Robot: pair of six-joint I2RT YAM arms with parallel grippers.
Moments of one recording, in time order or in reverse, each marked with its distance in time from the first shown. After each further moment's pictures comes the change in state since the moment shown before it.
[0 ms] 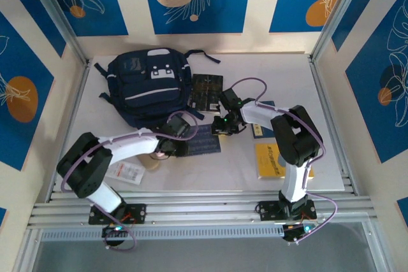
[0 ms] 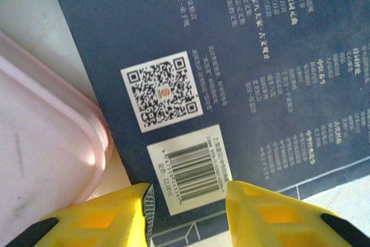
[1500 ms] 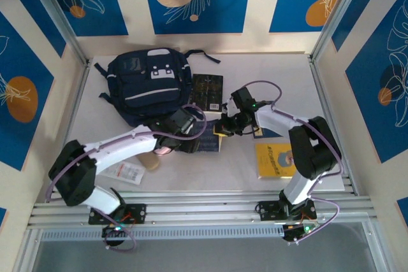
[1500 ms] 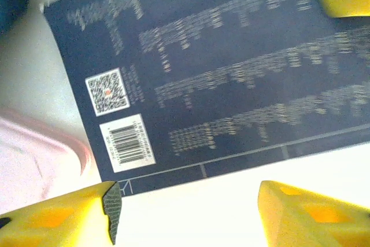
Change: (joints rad) left arm -0.108 -0.121 0.167 -0.145 -0.056 0.216; right arm -0.084 -0.201 -0.125 0.040 -0.294 0.084
